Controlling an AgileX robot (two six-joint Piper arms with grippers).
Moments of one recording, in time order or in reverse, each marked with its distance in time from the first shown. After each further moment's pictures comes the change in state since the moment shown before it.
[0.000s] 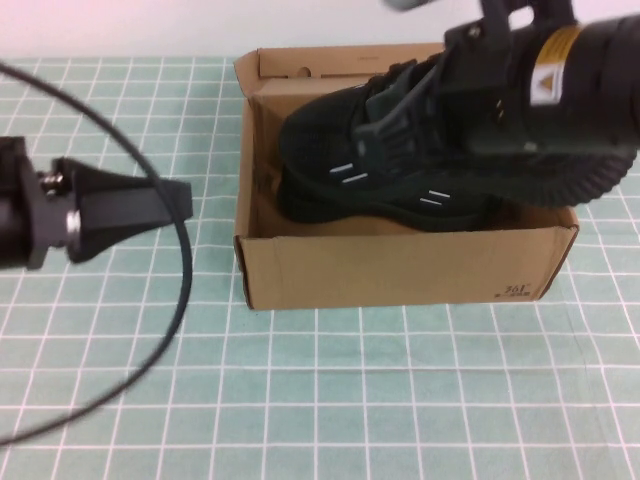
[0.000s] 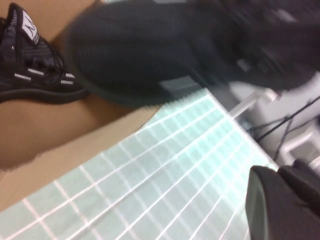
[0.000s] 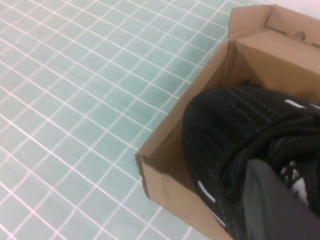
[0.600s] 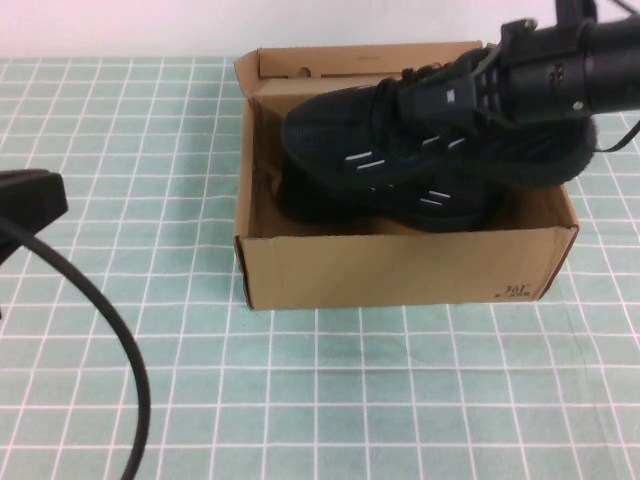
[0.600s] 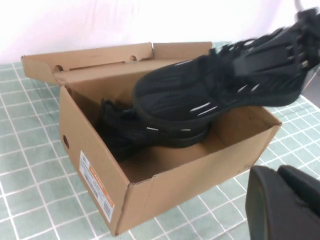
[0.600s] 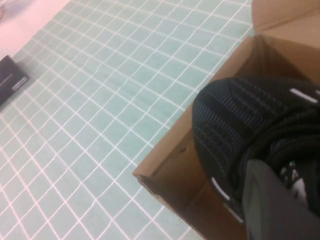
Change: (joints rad) right arm -0.393 0.250 0.000 1.080 0.365 -0.947; left arm 0.000 -0.416 0.000 0.374 -0.275 -0.261
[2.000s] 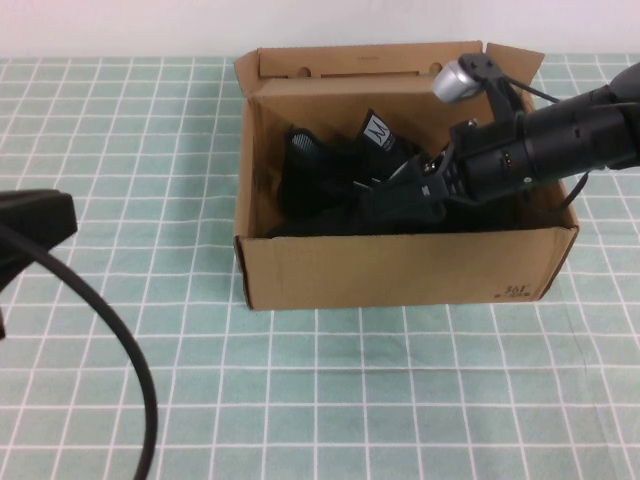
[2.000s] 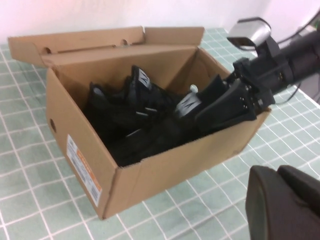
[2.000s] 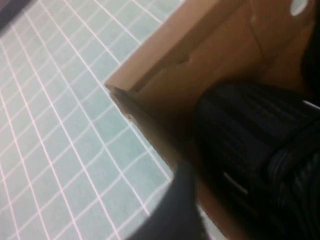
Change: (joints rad) right arm -0.002 0.176 0.000 -0.060 0.126 -0.129; left arm 0.000 -0.004 0.000 0.010 0.047 -0.028
